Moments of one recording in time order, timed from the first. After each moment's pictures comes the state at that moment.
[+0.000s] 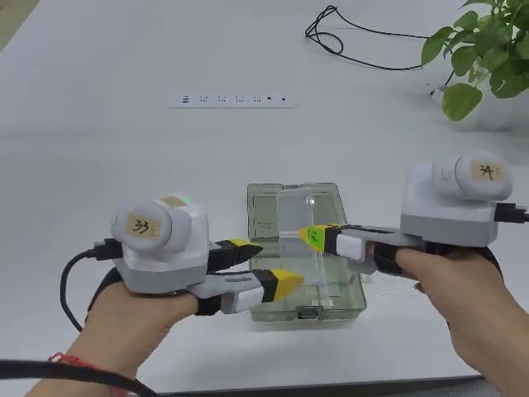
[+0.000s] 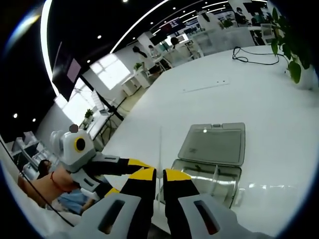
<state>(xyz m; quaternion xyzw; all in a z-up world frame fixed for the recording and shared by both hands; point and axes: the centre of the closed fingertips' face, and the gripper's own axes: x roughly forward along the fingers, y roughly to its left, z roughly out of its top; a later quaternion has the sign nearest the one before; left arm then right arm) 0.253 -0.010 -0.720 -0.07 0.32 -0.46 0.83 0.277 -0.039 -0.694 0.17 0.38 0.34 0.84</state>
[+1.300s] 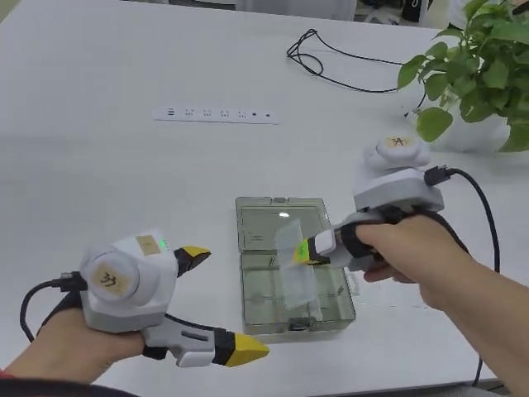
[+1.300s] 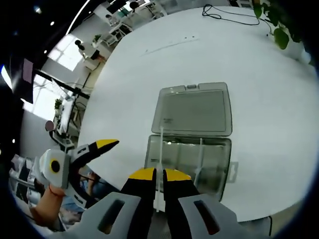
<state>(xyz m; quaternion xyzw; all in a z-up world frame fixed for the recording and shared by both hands) 0.240 0.023 -0.749 0.04 0.26 -0.54 0.80 0.282 -0.049 -0.750 0.15 0.58 0.22 0.77</state>
